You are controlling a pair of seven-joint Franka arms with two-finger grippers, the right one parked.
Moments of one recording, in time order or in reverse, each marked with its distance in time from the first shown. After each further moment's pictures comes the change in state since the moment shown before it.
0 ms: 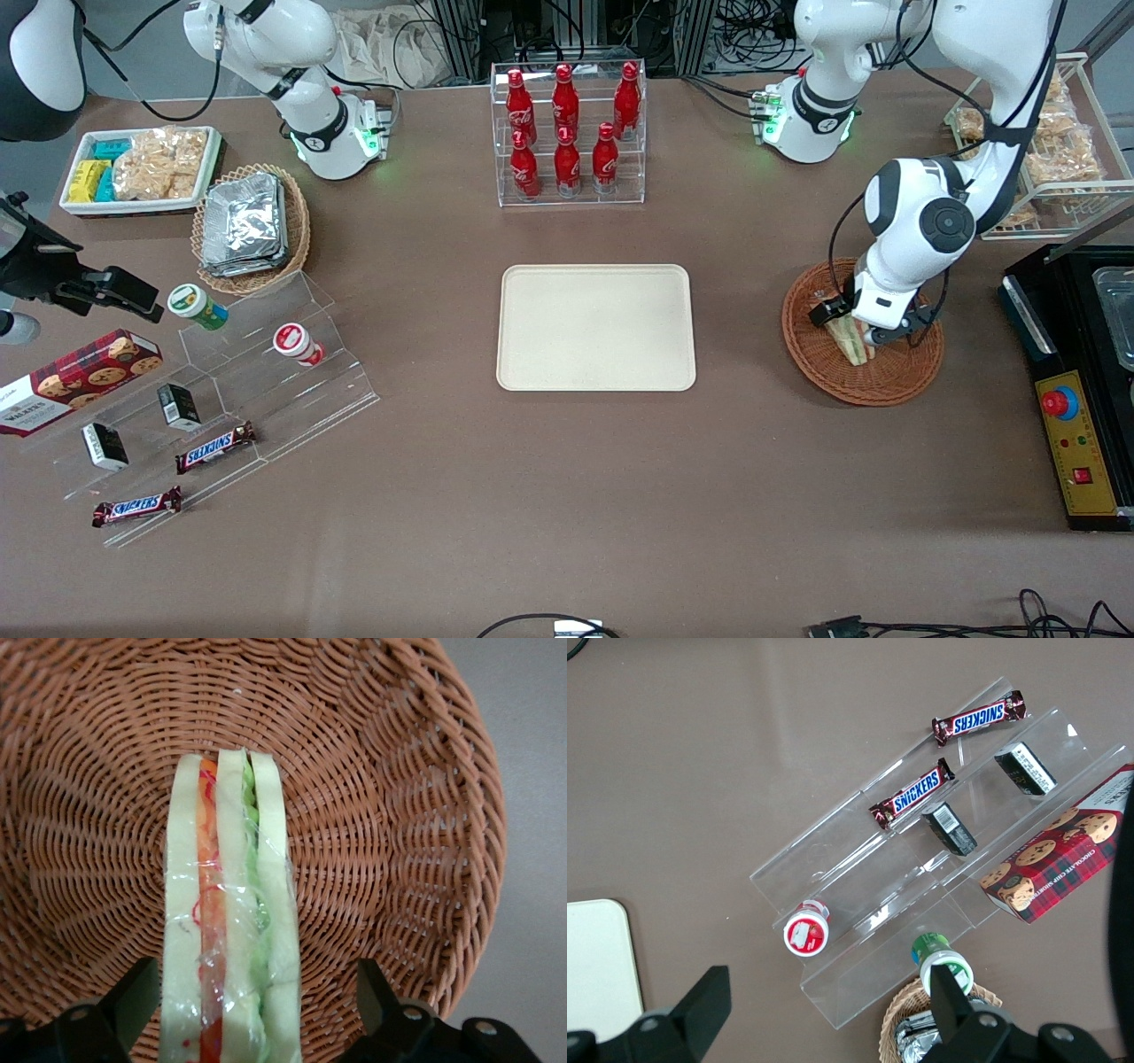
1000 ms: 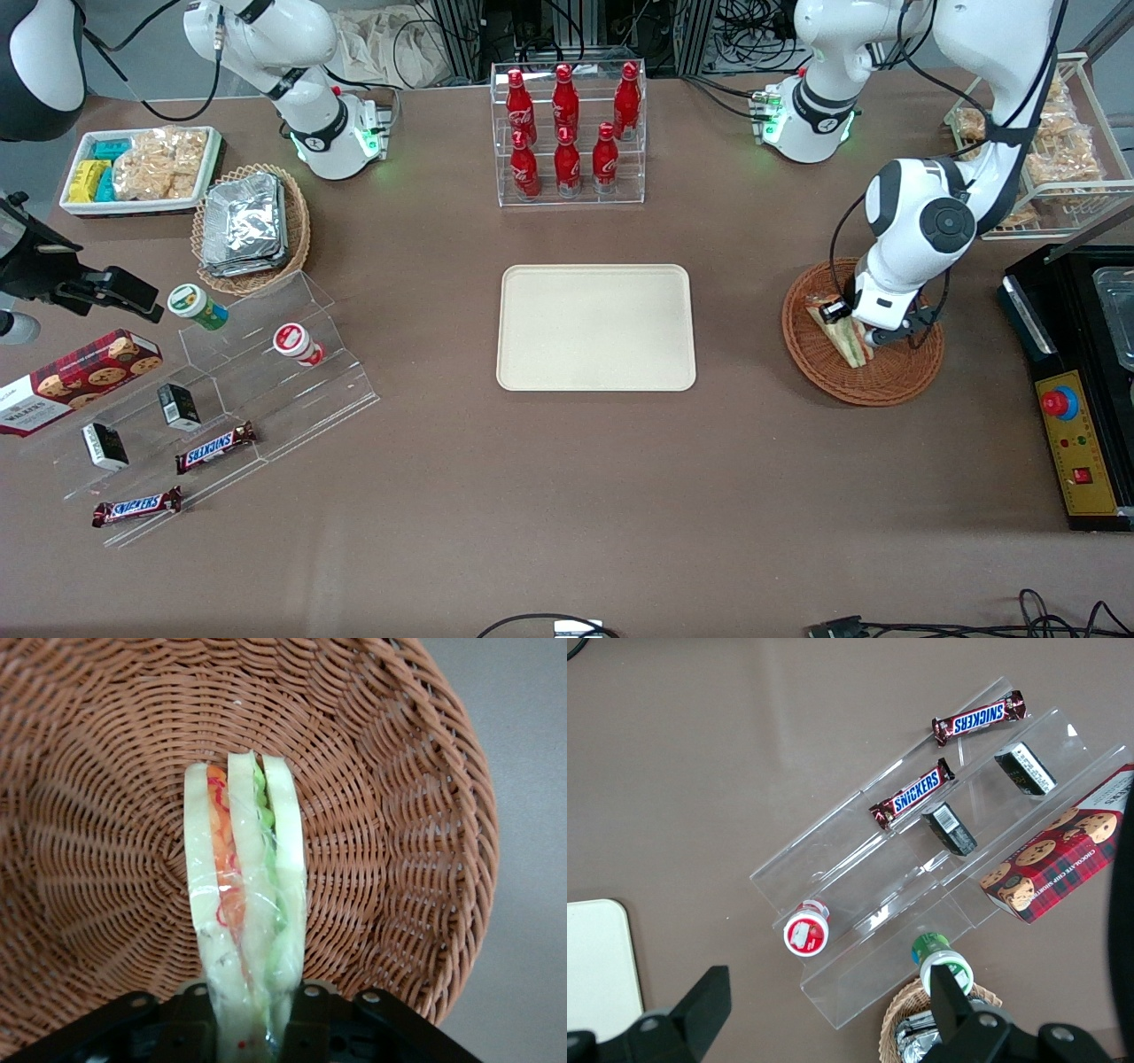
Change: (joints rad) arm 0.000 -0.023 0.001 0.013 0.012 -0.039 0.000
